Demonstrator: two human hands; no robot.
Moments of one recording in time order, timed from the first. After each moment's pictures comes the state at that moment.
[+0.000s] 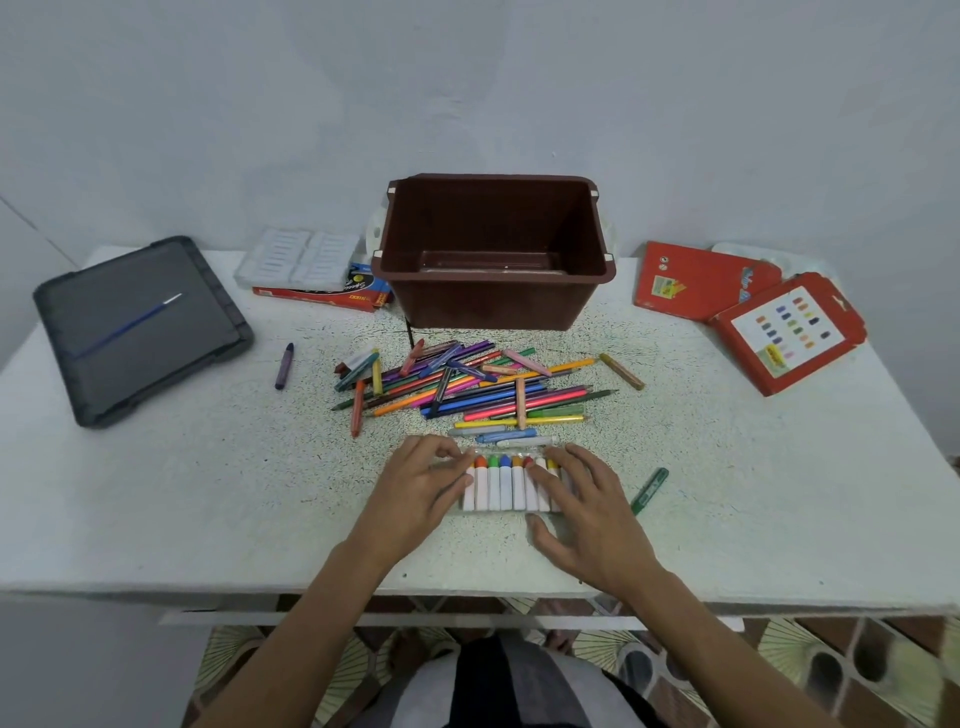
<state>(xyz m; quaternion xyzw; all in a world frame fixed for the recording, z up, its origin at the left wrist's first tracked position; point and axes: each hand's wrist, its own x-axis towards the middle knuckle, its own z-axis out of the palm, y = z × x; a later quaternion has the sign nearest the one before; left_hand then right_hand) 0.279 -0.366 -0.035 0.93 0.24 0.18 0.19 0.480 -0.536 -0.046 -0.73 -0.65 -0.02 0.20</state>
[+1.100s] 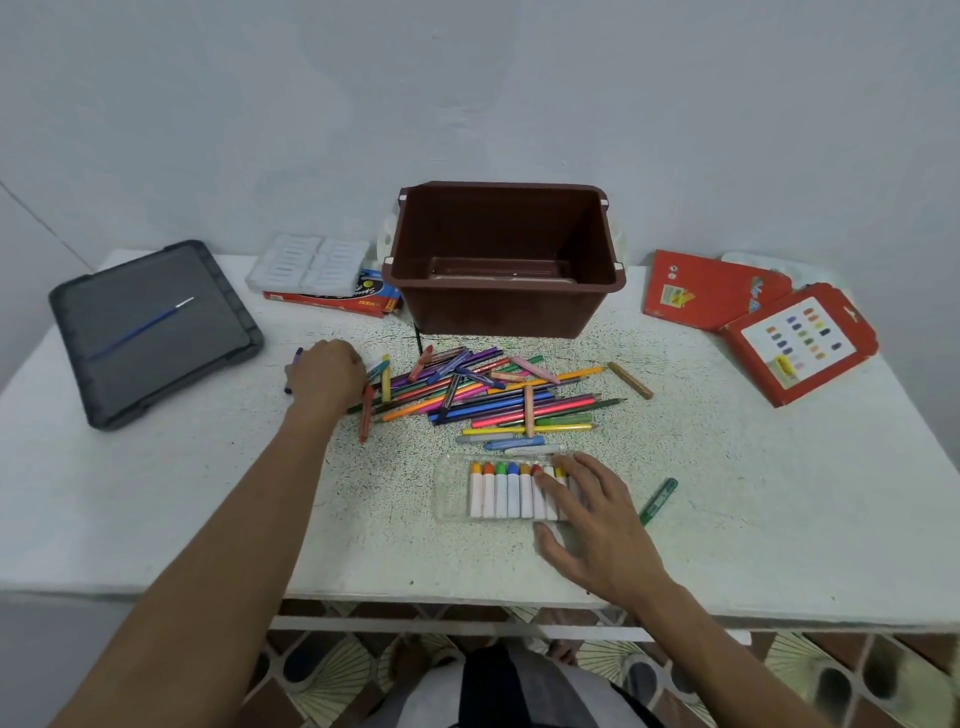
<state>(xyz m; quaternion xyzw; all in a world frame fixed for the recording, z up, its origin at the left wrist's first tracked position) 0.295 -0.208 0.015 0.78 0.61 0.02 0.11 0.481 -0.535 -0.049 -0.73 -0.65 -0.02 0.21</state>
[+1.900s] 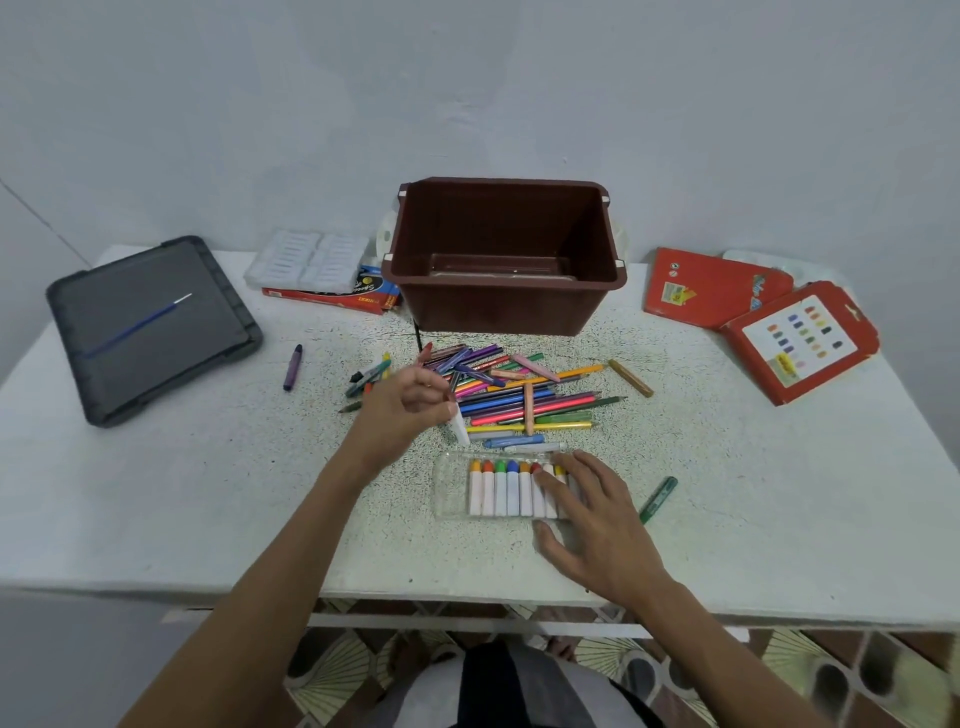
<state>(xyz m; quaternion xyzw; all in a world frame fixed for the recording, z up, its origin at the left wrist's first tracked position) 0.302 -0.305 0.029 0.70 0.39 0.19 0.57 0.481 -0.535 -0.049 -0.73 -0.65 -0.02 0.20</state>
